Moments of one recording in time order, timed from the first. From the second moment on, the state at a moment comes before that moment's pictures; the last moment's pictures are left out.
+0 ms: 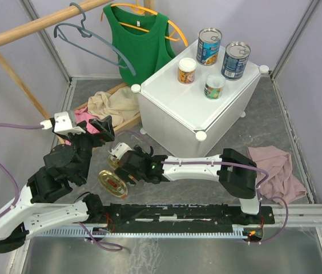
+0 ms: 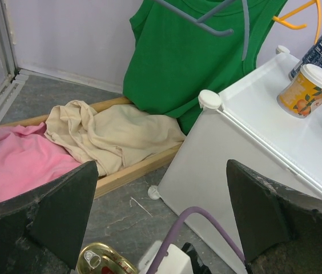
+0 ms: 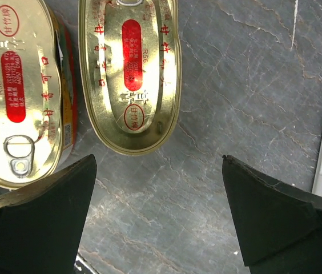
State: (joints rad) left arm -1.06 0.60 1.03 -0.39 -1.06 -0.28; right arm 1.31 1.93 1.43 -0.34 0.37 0.22
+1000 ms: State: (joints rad) left arm -1.06 0.57 1.00 -0.37 -1.05 -0.28; right arm 1.27 2.05 1.47 -0.28 0.30 0.19
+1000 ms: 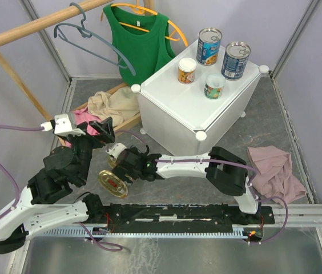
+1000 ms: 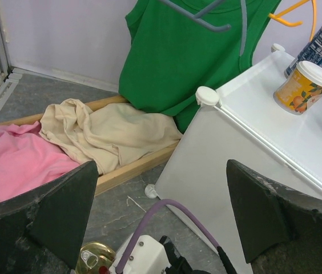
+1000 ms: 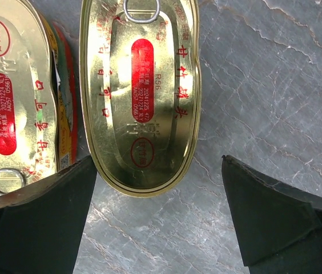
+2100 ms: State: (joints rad) left arm -1.06 0.56 0.95 -0.30 -1.05 -0.25; right arm 1.23 2.13 1.53 -0.24 0.20 0.17
